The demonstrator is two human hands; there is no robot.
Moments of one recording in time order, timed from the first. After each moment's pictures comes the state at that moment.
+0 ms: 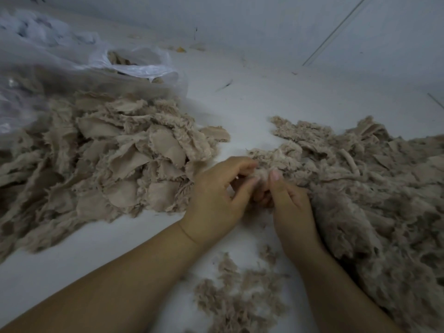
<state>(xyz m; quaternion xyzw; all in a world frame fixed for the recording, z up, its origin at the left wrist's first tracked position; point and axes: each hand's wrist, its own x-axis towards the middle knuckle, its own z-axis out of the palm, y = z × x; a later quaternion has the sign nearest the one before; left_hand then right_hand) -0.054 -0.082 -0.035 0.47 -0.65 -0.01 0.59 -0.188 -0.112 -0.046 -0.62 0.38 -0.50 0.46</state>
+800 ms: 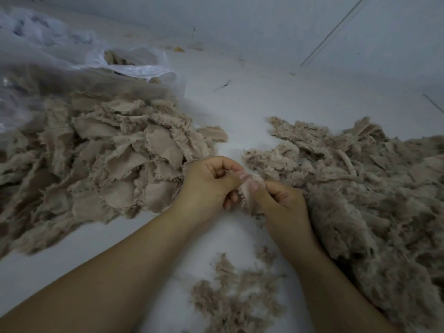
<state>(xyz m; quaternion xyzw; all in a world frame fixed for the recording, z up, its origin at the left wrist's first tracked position) -0.042 -0.097 -0.037 0.48 -0.43 -0.46 0.61 -0.191 -0.115 -0.051 -0.66 0.38 -0.47 0.45</state>
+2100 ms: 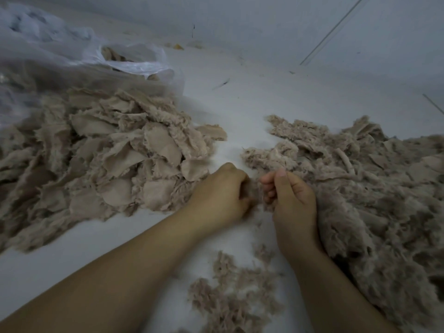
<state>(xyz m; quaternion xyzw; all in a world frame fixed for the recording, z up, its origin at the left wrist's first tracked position) -0.052 -0.103 -0.041 0.67 -0.69 -0.14 0.22 -0.188 -0.117 -0.049 -0.53 0.44 -0.57 0.45</state>
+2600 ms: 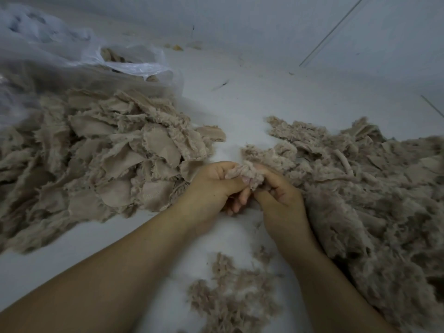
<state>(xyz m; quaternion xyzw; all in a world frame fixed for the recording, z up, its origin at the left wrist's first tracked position) -0.048 -0.096 -0.036 0.42 -0.46 -0.55 0.56 -0.190 -0.121 -0.049 -0.63 0.40 -0.46 0.48</state>
